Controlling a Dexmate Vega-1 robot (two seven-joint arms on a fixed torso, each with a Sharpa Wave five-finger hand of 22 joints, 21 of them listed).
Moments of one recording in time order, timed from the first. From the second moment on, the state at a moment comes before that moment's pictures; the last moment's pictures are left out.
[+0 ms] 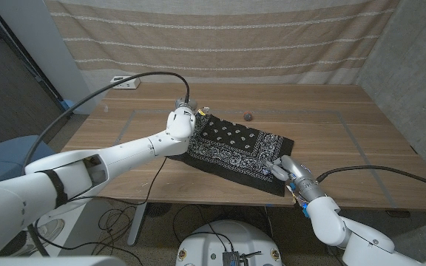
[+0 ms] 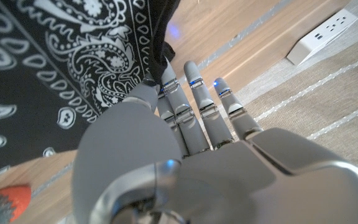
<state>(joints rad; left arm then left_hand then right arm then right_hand) 0.28 0.55 1.20 -1.50 0.85 0.87 -0.26 1.03 0.16 0.43 -0.16 0.17 0.98 -0.02 0.31 0.20 1.09 -0.16 0.53 0.34 0.81 -0.09 0.40 0.28 0.35 0.06 0.46 0.21 -1.46 -0.92 -0.50 -2.23 -0.16 -0.49 -0.45 0.44 0.18 0.49 -0.01 0.17 1.13 0.09 0.28 0.18 0.94 0.11 0.34 0.19 0.72 -0.07 0.39 0.23 0.55 0.07 0.29 0.19</state>
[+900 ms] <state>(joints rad) 0.37 0.64 1.09 -1.81 1.25 0.60 -0.27 1.07 0.15 0.40 -0.17 0.17 1.02 -0.03 0.31 0.21 1.05 -0.16 0.58 0.43 0.81 -0.09 0.42 0.33 0.34 0.03 0.49 0.22 -1.45 -0.92 -0.52 -2.13 -0.14 -0.37 -0.48 0.44 0.17 0.50 -0.03 0.17 1.15 0.09 0.27 0.18 0.96 0.10 0.34 0.19 0.72 -0.08 0.37 0.22 0.56 0.07 0.29 0.19</state>
